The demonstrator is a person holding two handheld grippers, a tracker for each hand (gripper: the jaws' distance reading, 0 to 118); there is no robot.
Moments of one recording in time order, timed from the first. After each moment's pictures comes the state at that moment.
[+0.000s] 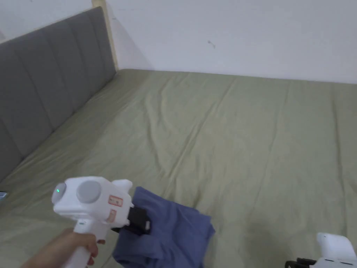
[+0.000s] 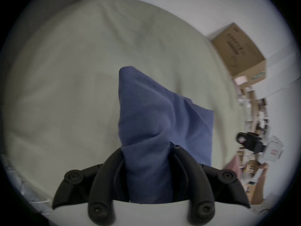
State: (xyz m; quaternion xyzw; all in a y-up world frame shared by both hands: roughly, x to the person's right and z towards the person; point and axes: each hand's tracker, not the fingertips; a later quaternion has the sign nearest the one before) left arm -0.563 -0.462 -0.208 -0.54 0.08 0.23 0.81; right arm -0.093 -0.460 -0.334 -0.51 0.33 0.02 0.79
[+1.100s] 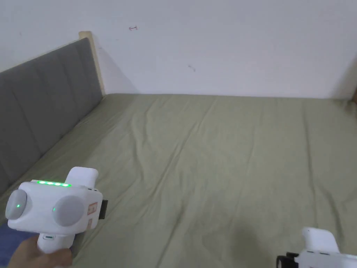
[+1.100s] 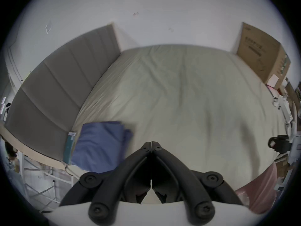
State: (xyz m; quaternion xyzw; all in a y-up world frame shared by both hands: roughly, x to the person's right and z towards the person) left arm -0.457 -0.354 -0.168 -0.40 0.23 0.04 0.88; right arm -0.063 -0.431 -0.325 -0.47 0.30 0.00 0.83
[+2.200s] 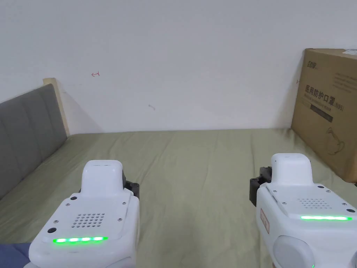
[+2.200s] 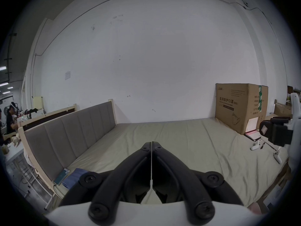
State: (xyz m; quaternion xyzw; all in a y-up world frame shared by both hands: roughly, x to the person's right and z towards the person) left arm -0.252 -0.265 -0.141 -0.08 0.26 -0.02 0.96; right arm -0.033 -0.268 -0.263 -0.10 0.17 0.03 0.98
